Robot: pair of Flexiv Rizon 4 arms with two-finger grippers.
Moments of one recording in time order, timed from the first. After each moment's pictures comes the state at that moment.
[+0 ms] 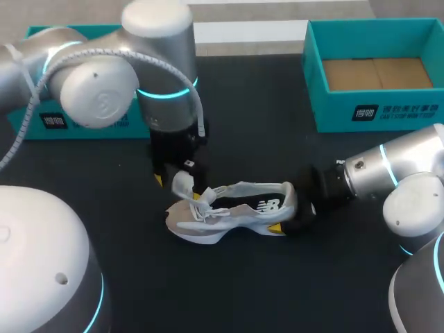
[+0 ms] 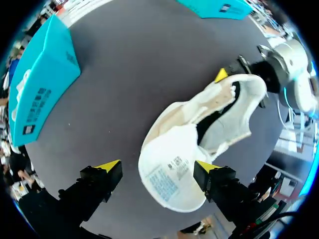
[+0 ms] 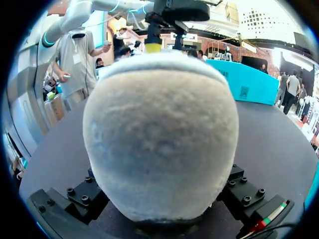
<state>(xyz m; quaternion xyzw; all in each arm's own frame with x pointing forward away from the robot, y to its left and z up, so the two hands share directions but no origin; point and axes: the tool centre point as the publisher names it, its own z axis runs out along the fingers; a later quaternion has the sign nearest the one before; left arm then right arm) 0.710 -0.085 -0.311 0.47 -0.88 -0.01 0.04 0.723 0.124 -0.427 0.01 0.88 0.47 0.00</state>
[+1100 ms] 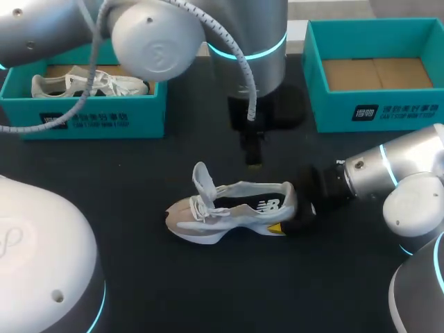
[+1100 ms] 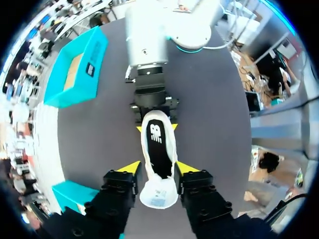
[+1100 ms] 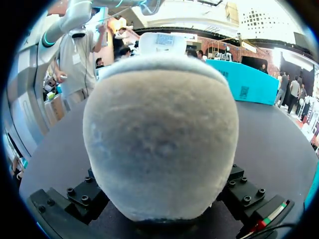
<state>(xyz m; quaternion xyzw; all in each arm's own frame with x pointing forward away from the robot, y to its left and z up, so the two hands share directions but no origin) 0.700 -0.222 -0.195 -0.05 -1.00 0.05 -0.04 0.723 0.124 -0.427 0.01 0.88 0.47 0.00</state>
